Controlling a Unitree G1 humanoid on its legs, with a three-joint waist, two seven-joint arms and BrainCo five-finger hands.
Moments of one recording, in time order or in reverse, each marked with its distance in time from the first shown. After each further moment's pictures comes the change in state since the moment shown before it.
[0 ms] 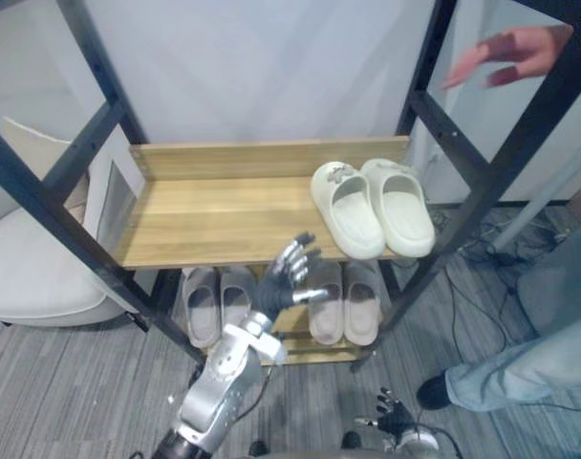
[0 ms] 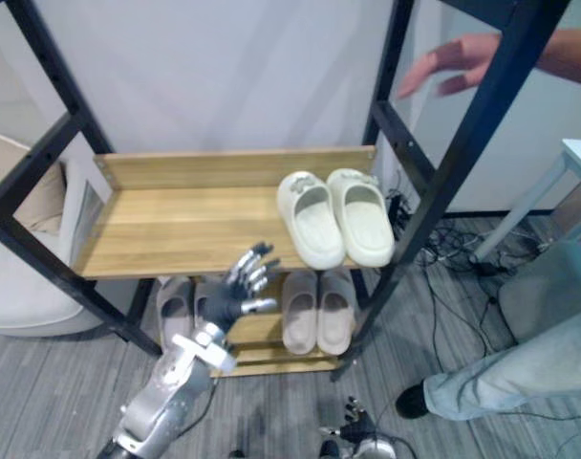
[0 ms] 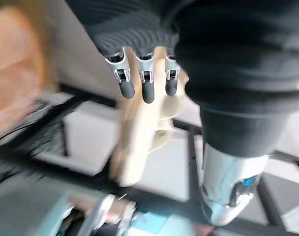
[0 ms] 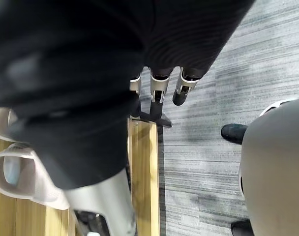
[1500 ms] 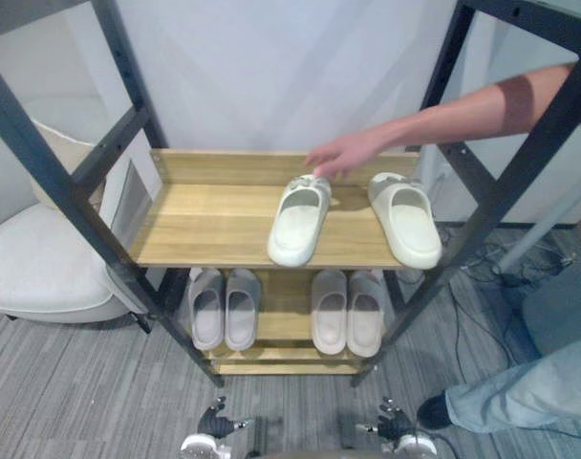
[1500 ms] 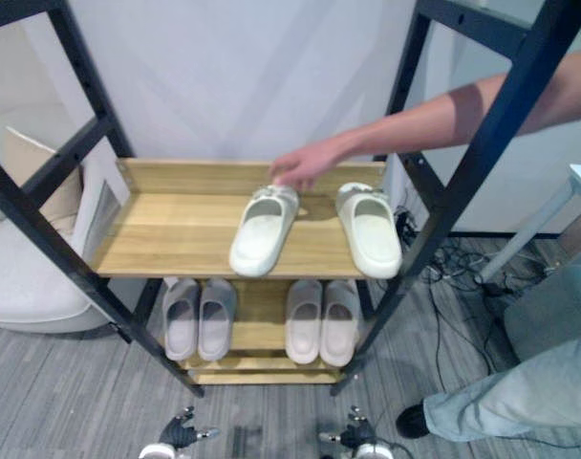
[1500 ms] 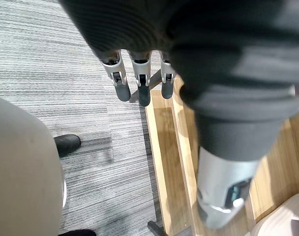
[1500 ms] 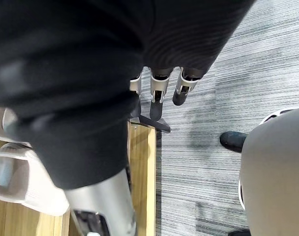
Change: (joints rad) left arm -0.015 -0.121 0.315 1.010 0.512 0.039 0.182; right arm -0.030 0.013 -0.015 0.074 -0.001 0.001 -0.042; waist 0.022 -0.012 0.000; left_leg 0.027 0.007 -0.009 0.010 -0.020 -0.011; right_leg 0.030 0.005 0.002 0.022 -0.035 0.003
